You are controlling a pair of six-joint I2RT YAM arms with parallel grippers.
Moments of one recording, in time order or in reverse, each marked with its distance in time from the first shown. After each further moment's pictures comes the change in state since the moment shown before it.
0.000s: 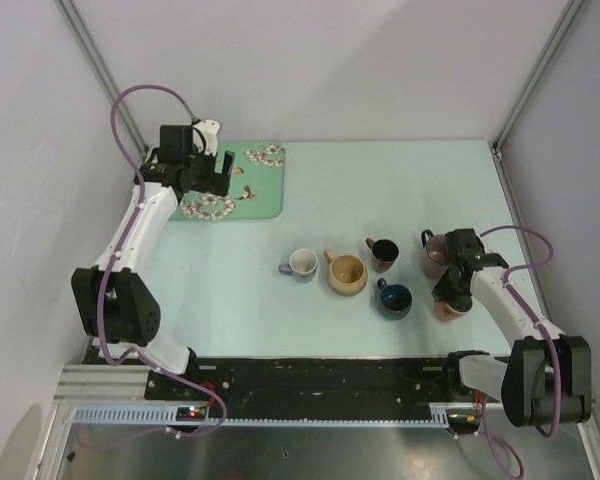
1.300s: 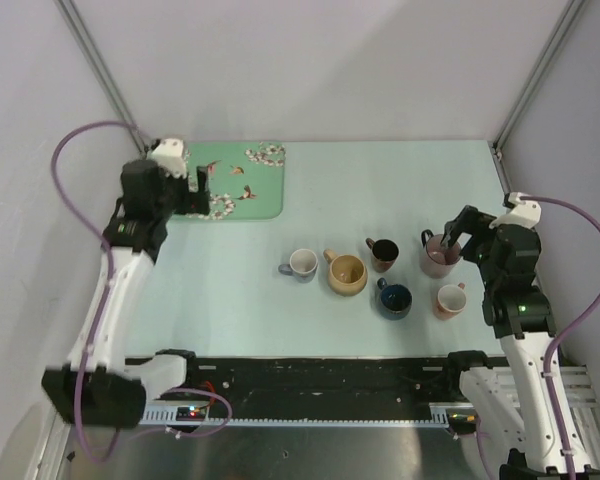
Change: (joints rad) left arm 0.040 -0.389 -0.284 0.150 -0.017 -0.098; right arm -0.013 -0.491 0.151 0.307 -0.049 -0.388
